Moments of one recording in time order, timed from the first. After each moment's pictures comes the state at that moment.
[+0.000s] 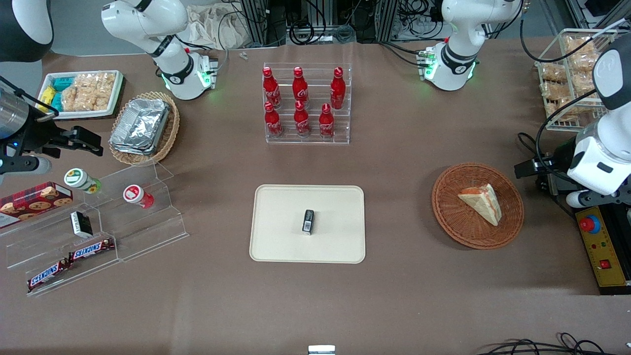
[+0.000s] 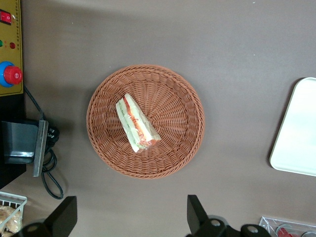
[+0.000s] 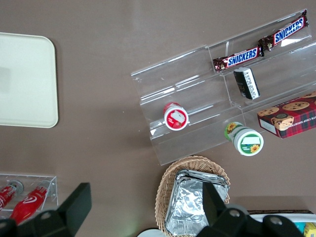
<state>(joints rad) 0.04 0.15 -0.10 -1.56 0.01 1.65 -0.20</state>
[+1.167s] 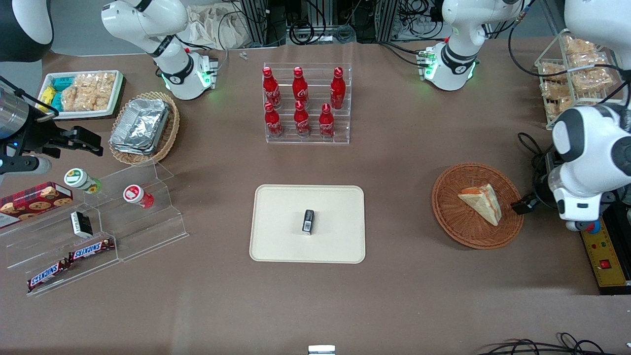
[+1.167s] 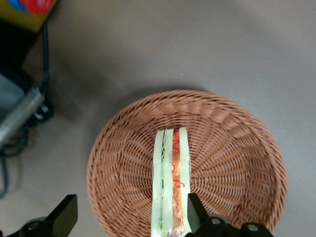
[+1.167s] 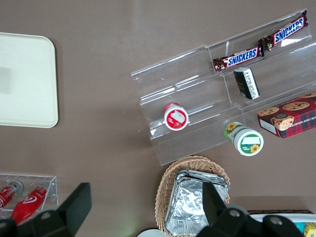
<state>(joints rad) 0.11 0.26 -0.03 -1.98 0.10 2.17 -0.75</state>
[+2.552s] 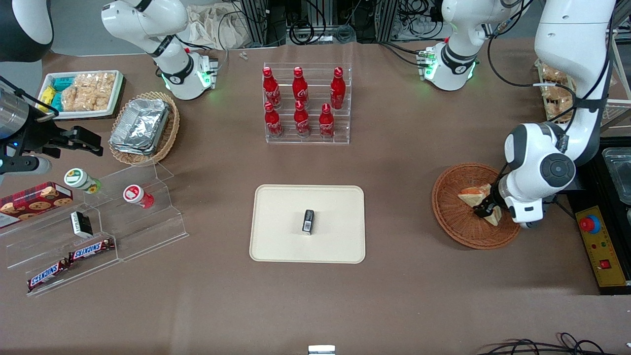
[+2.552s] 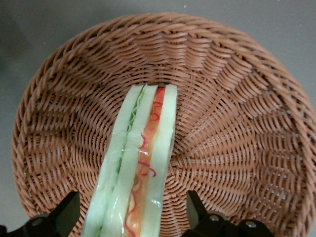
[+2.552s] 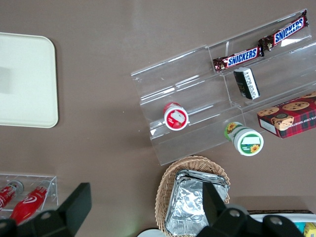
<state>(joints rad) 0.04 0.35 -0.05 -2.09 0.10 2.35 -0.97</state>
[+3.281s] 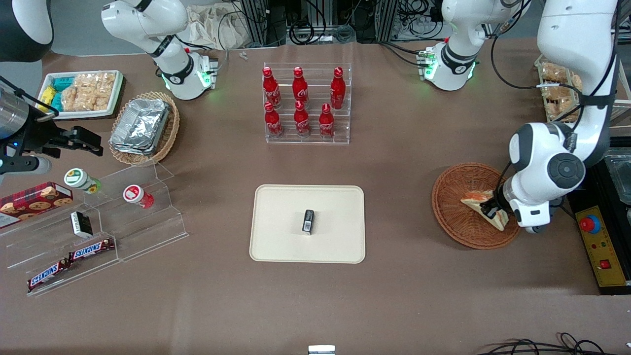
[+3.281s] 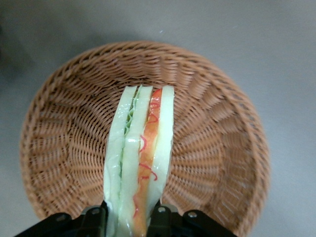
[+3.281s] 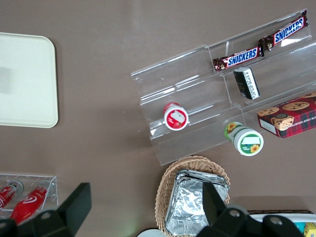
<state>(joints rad) 0.04 0.31 -0.08 -1.97 0.10 2.20 -0.95</state>
